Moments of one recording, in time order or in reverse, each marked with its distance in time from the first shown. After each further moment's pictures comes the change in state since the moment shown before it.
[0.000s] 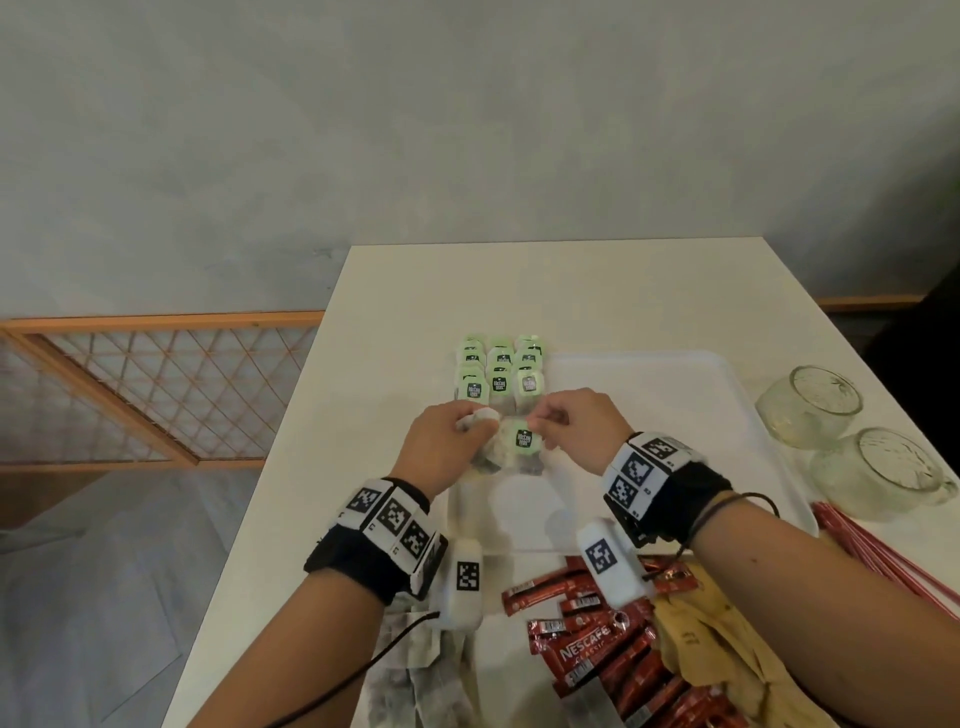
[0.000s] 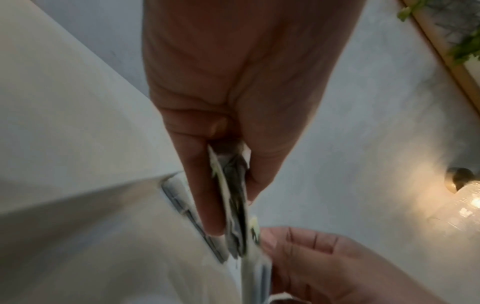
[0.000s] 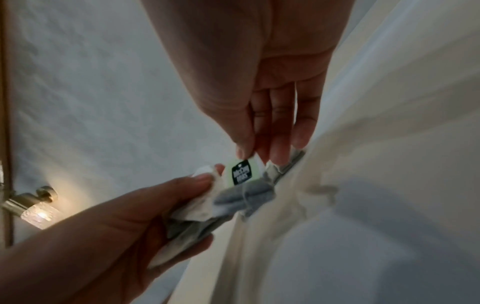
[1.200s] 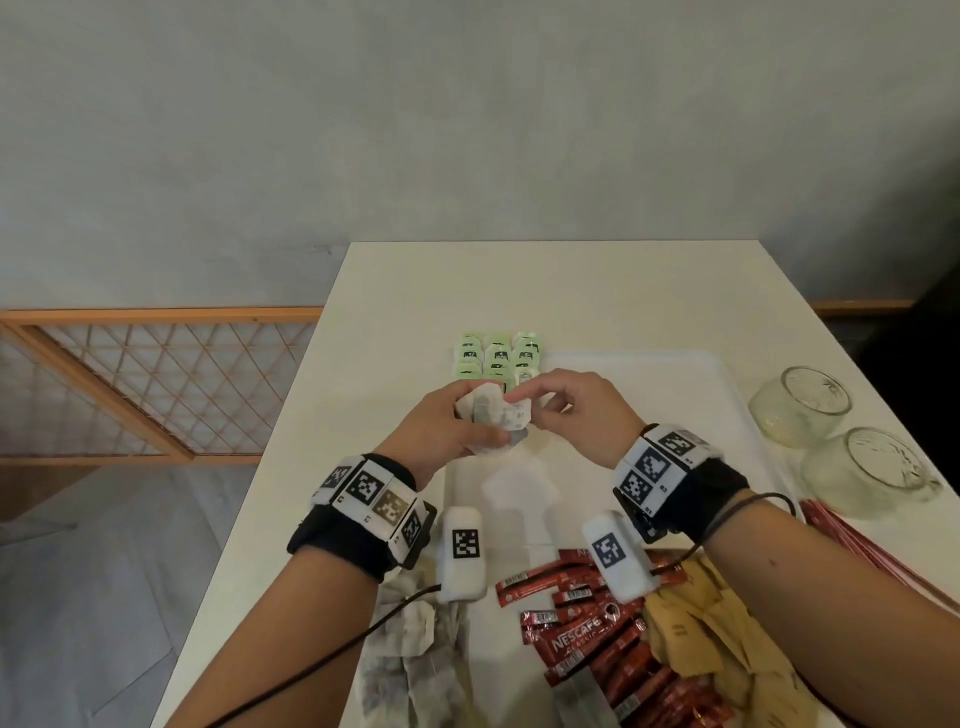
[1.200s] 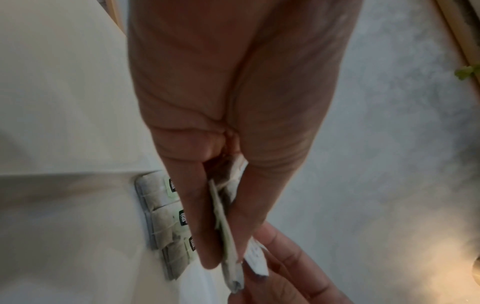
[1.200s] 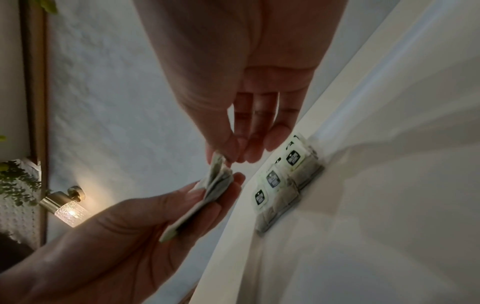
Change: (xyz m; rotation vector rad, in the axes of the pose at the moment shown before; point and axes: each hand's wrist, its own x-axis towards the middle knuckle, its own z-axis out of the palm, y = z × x) left_hand 0.000 0.011 -0.009 -0.480 -0.223 -0.123; right_hand -0.013 -0.013 -0.015 0.196 0.007 -0.186
